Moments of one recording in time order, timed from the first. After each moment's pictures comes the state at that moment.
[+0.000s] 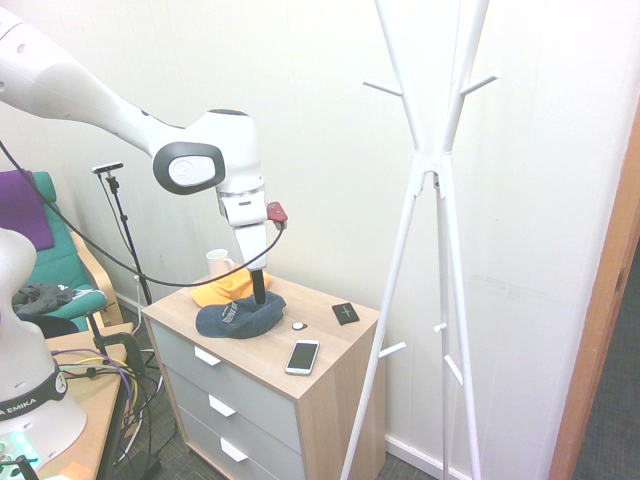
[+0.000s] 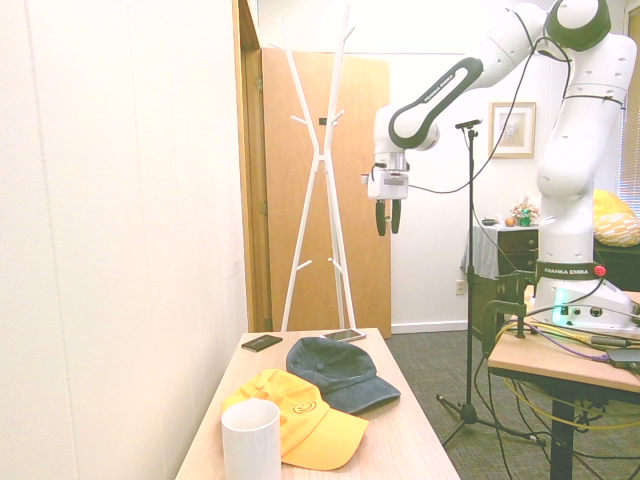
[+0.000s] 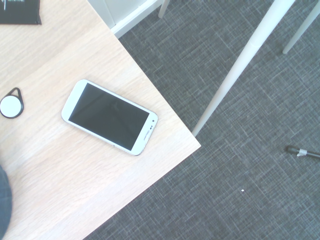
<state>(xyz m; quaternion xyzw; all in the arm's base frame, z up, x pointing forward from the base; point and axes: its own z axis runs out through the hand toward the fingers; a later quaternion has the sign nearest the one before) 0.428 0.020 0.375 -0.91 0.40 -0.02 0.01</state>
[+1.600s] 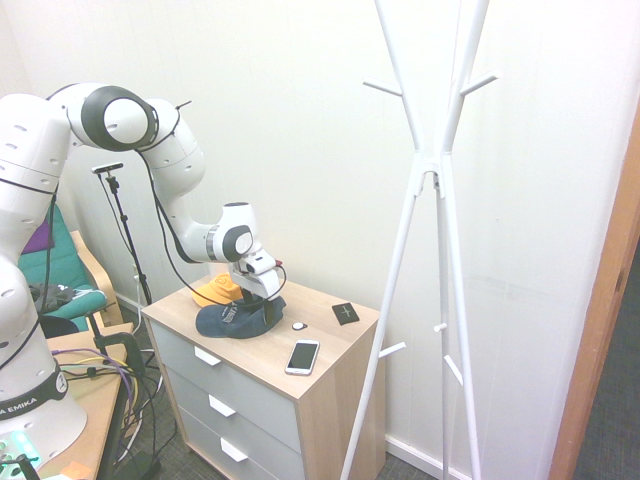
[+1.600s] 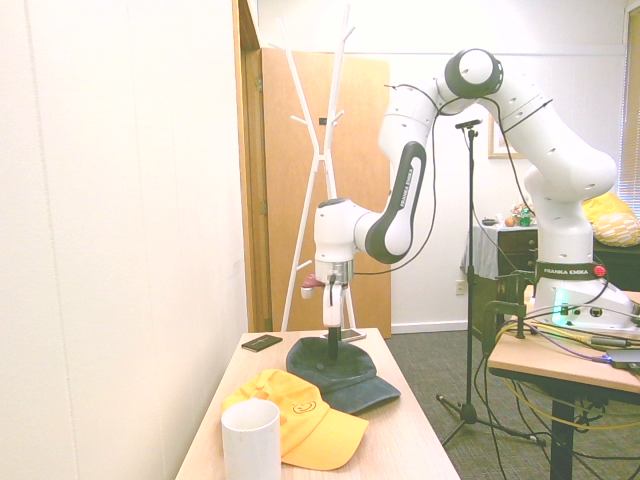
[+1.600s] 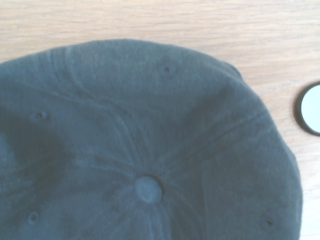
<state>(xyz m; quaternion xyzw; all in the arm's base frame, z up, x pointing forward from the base) 0.451 0.307 0.129 -0.98 0.17 -0.05 -0.02</state>
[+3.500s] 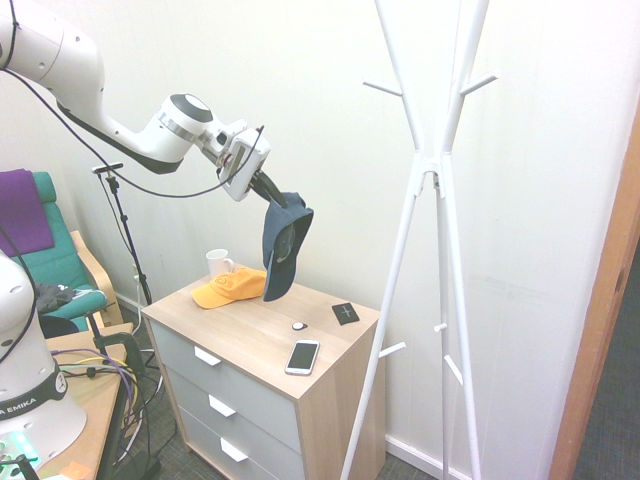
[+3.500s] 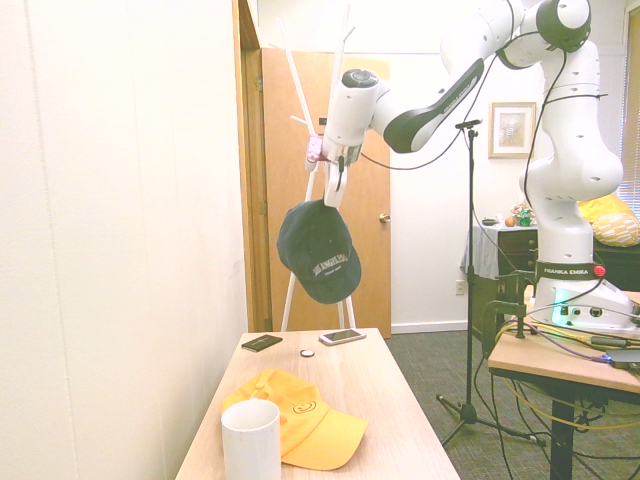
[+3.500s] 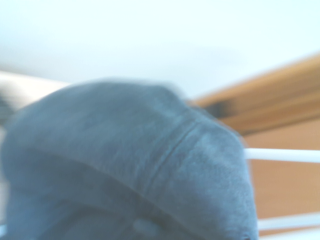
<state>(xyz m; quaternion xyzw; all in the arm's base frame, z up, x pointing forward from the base) 0.445 0.252 0.461 -0.89 0.11 -0.38 -0.25</state>
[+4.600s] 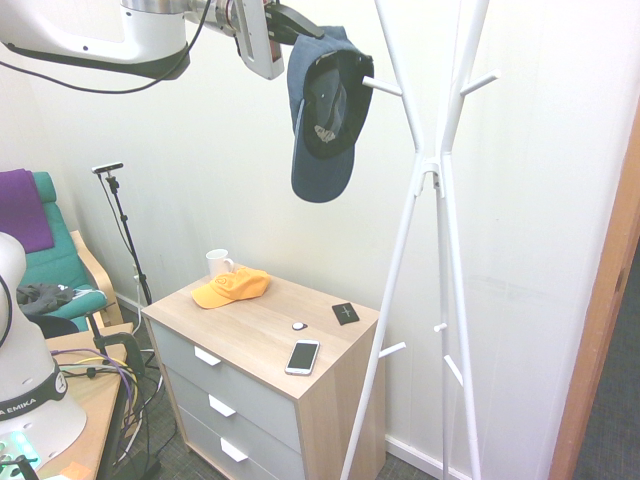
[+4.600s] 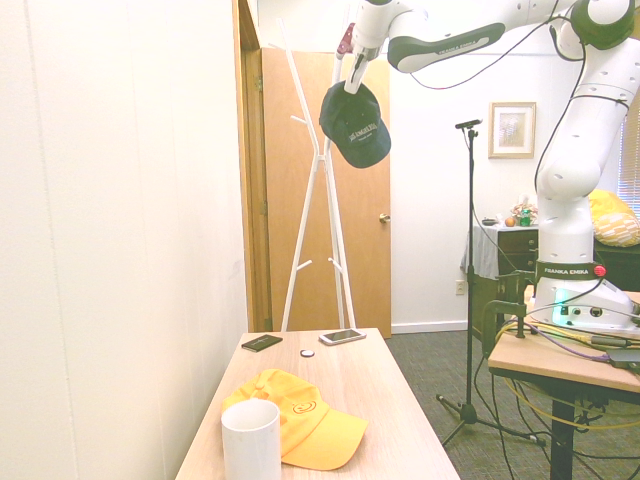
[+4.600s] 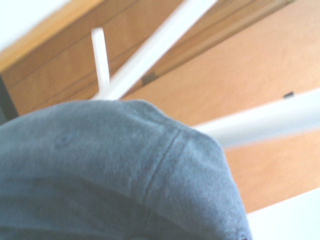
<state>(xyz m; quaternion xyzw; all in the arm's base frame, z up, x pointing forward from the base) 0.462 0.057 0.707 -0.77 0.25 -0.49 -0.33</state>
